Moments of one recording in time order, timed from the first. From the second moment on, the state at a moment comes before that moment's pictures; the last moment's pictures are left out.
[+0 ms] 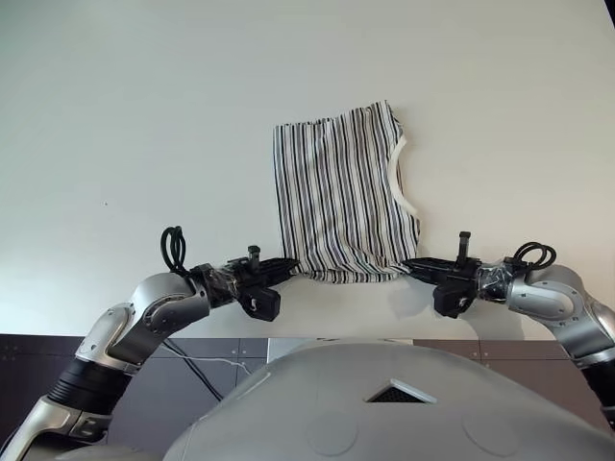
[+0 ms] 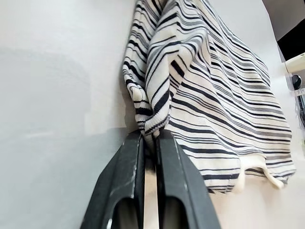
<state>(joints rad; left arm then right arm) 0.39 0.87 -0.27 -0.21 0.46 -0.64 -0.56 0.30 -0.84 0.29 -0.17 -0.31 -0.61 0.71</state>
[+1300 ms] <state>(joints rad) 0.04 0.58 -0.23 -0.04 -0.01 0.09 -0.64 -0.63 -0.40 0.42 0.74 -0.07 -0.14 0.94</state>
